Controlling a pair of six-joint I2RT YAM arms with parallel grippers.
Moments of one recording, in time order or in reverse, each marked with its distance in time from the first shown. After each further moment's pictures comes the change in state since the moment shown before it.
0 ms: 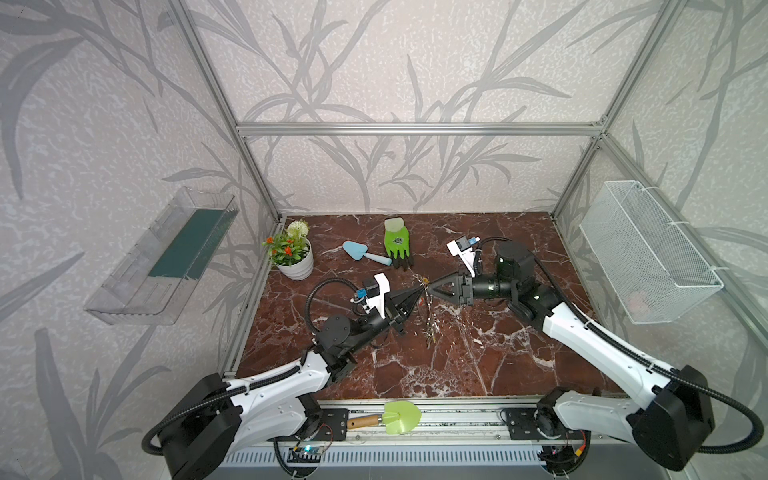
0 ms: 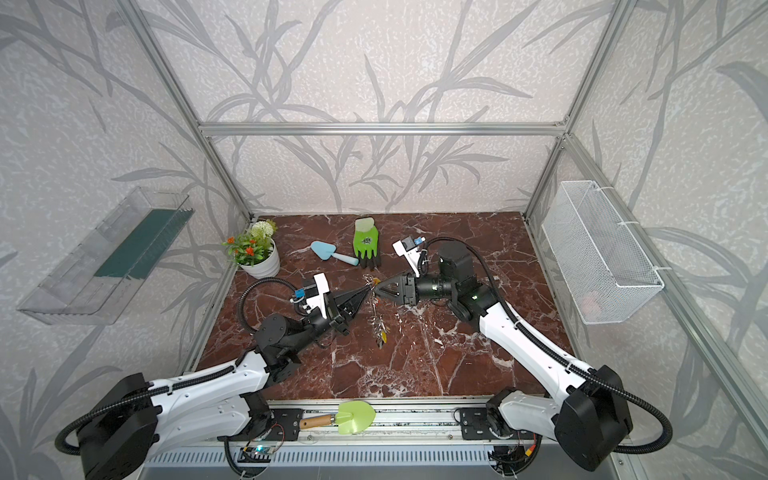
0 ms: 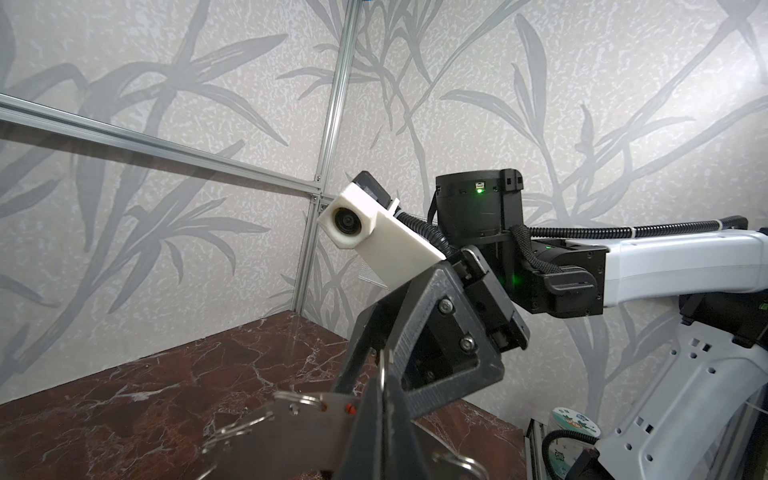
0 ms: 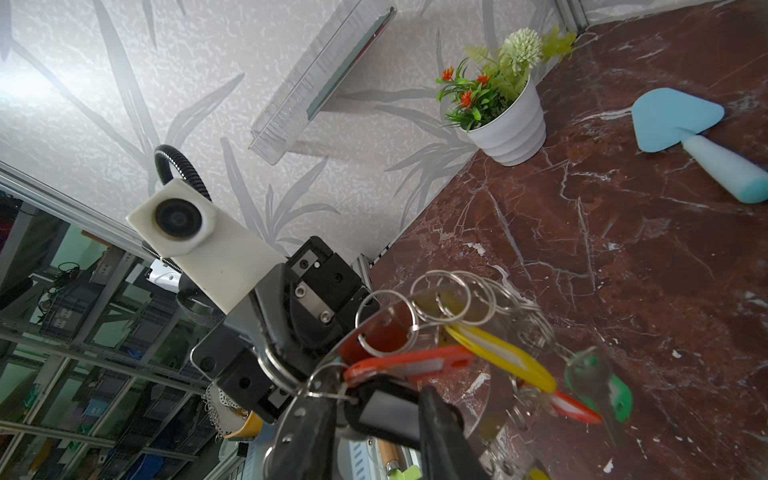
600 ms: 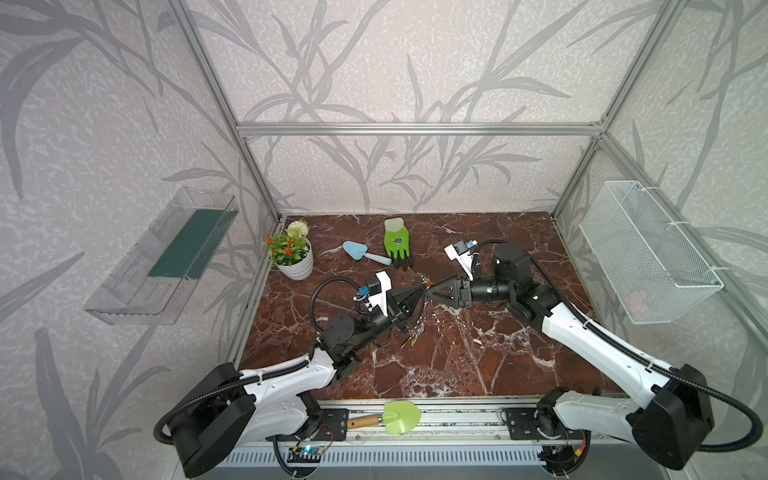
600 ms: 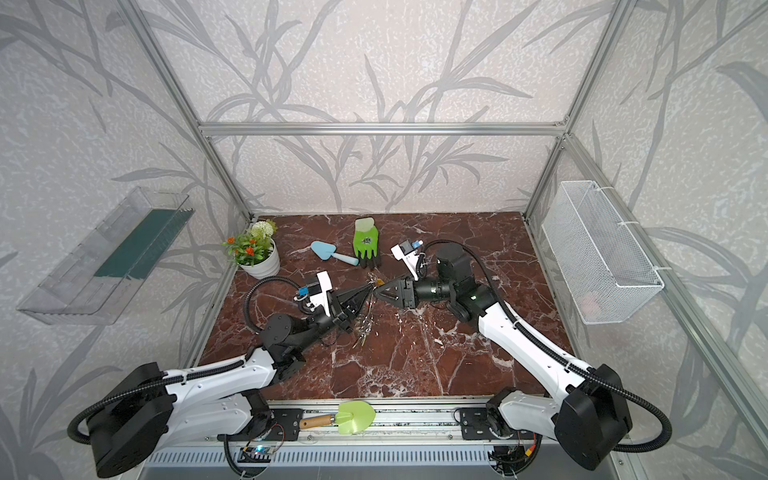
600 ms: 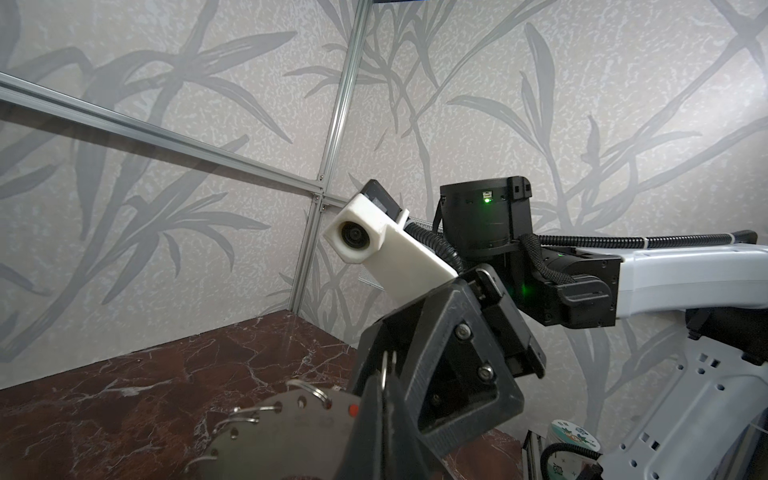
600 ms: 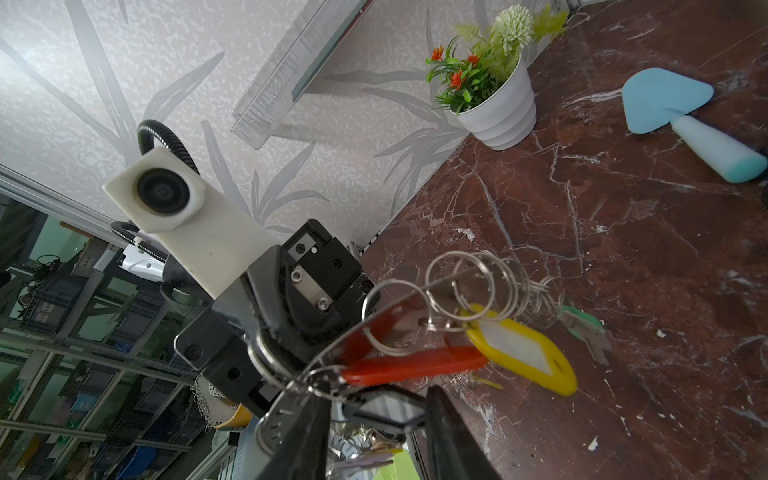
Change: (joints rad) left arm 0.000 0.076 0.001 0.079 -0.028 -0.042; right arm 0.014 0.004 0.000 -0.086 0.020 -0.074
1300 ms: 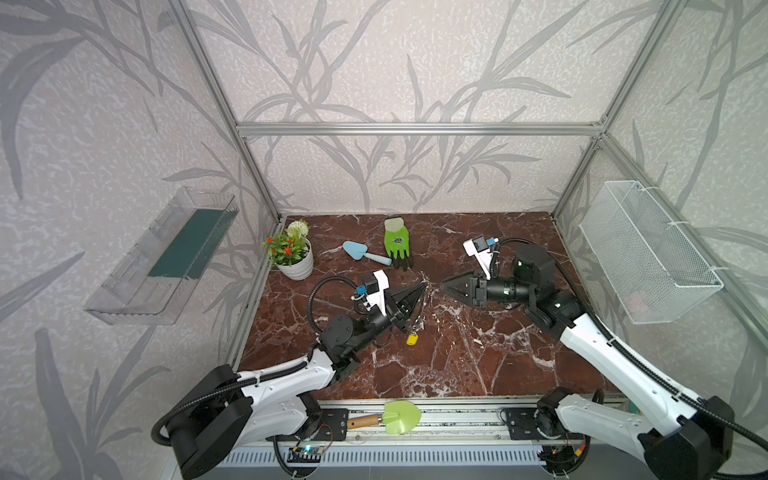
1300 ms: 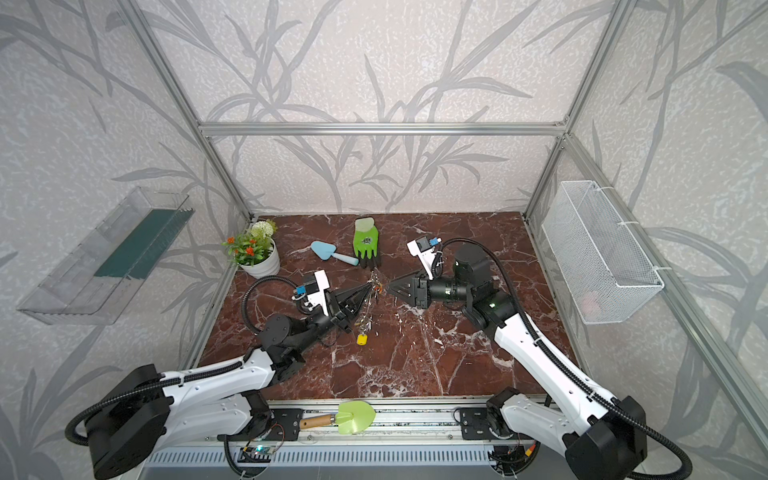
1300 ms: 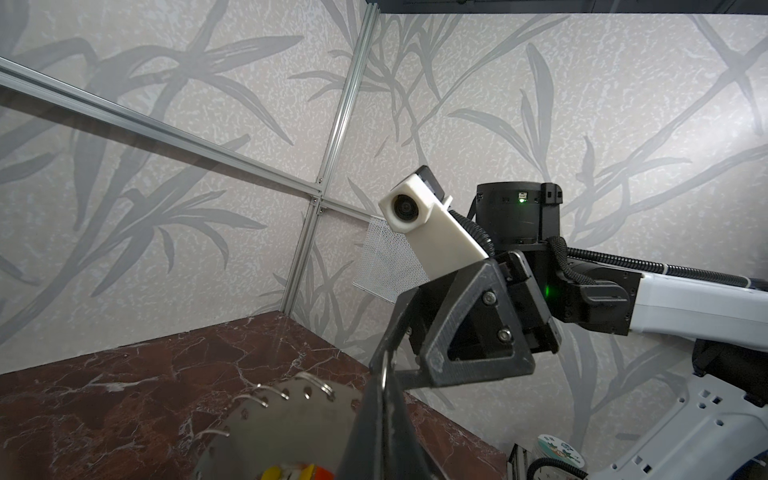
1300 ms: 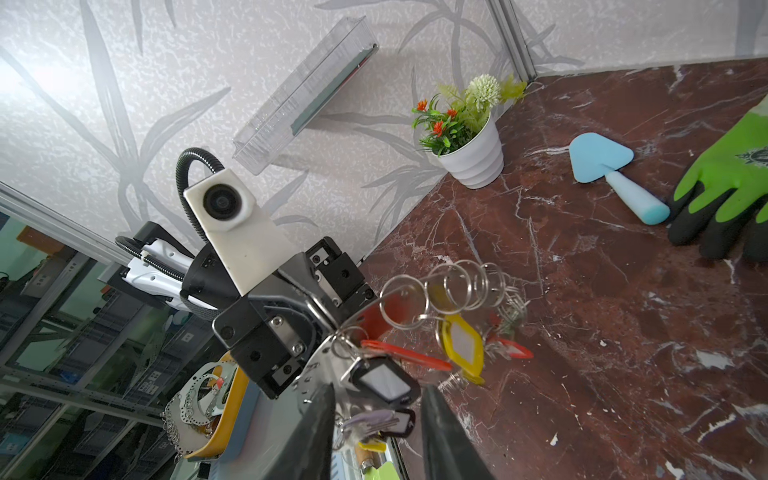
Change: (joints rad) left arm -0.006 -0.022 0.000 -0.005 -0.014 -0.053; right arm -0.067 -0.116 -0.008 -0.026 0.037 -0.003
